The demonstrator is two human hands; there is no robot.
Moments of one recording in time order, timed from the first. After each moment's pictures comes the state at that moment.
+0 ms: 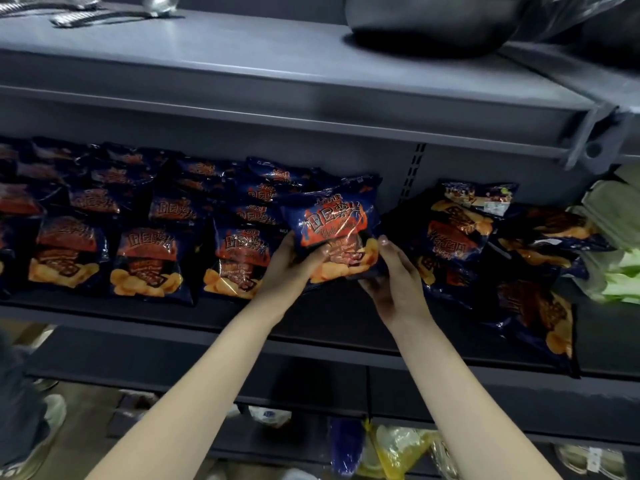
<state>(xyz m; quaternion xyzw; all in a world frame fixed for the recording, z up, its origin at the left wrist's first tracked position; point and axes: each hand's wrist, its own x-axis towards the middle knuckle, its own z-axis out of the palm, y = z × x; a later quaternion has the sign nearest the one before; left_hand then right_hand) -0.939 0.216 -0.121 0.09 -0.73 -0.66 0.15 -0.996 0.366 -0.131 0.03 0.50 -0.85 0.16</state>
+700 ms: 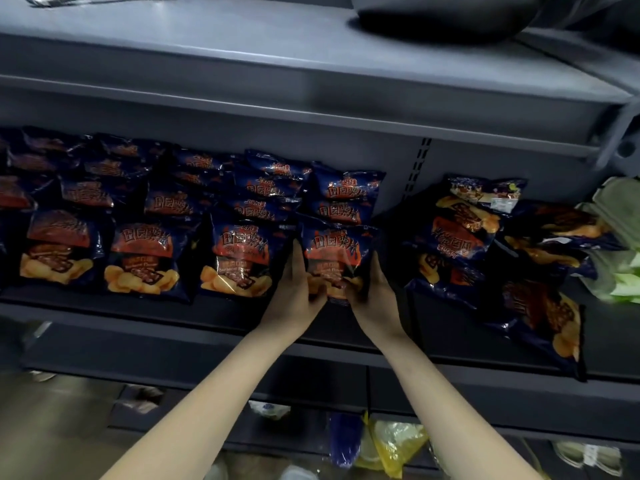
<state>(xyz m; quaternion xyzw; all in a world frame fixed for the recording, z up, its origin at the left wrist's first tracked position) -0.942 0.217 -0.182 0.10 -0.90 -0.40 0.12 -0.998 0.356 -0.190 -0.14 0.86 -0.48 0.05</state>
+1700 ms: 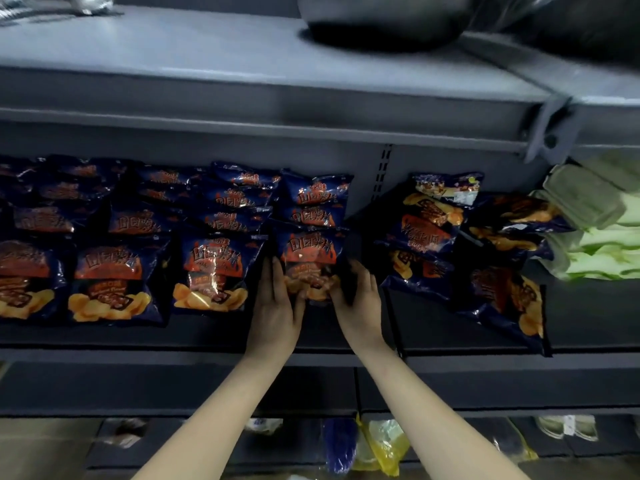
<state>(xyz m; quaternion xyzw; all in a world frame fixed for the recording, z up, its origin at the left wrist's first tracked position) -0.939 0.227 -0.212 0.09 -0.93 -0.29 0.21 -0.988 0.359 -0.197 -0.10 0.84 -0.53 -0.09</state>
